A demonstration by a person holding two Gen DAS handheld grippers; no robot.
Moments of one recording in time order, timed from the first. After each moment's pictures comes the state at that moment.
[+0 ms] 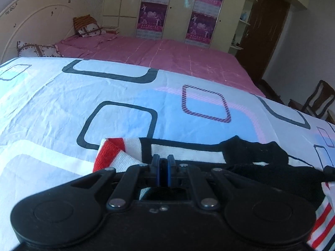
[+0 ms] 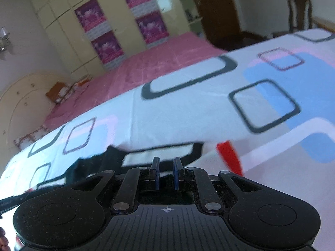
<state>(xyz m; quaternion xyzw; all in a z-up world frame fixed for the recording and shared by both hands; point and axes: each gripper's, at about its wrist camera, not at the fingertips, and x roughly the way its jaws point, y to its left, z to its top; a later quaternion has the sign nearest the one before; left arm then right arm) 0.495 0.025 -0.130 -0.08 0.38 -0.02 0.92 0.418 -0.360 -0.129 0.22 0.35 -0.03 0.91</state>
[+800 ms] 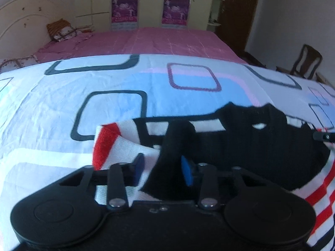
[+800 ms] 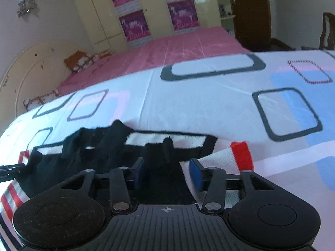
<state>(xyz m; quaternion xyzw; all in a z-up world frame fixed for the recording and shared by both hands) 0.486 0.023 -0.145 0.00 0.41 -0.08 0.91 0.432 -0.344 -0.153 0.13 0.39 0.06 0.91</state>
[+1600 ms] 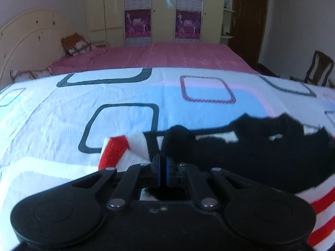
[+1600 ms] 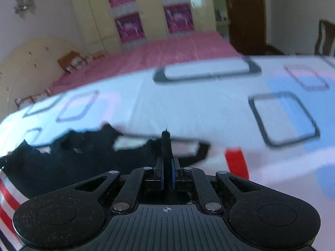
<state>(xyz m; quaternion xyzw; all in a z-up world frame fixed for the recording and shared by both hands) 0.492 0.015 -0.154 0.02 0.35 -0.03 0.93 0.437 -0.347 -0.165 0.11 0.38 0.03 0.92</state>
